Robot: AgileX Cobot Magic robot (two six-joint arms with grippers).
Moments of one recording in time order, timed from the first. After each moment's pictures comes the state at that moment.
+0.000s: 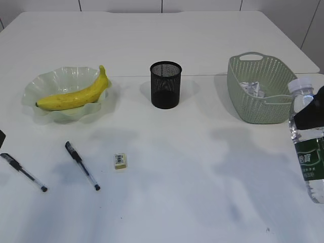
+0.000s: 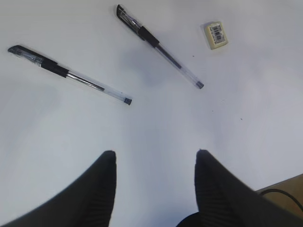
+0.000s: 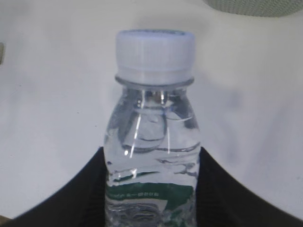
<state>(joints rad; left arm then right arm) -0.16 1.18 -0.90 -0.26 0.93 0.08 -0.02 1.26 -0.93 0.38 0.87 -0.40</state>
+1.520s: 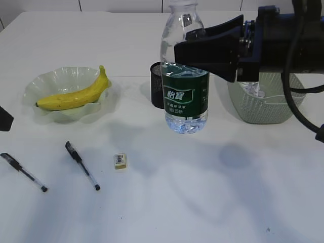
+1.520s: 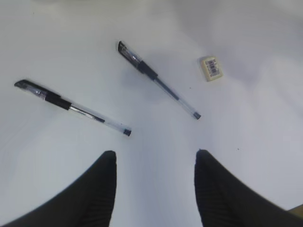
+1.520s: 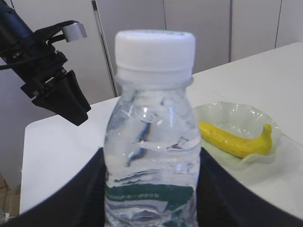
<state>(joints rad) -0.17 1.18 -0.90 -0.27 0.83 0.09 0.19 1.46 -0.93 1.72 0.99 -1.97</state>
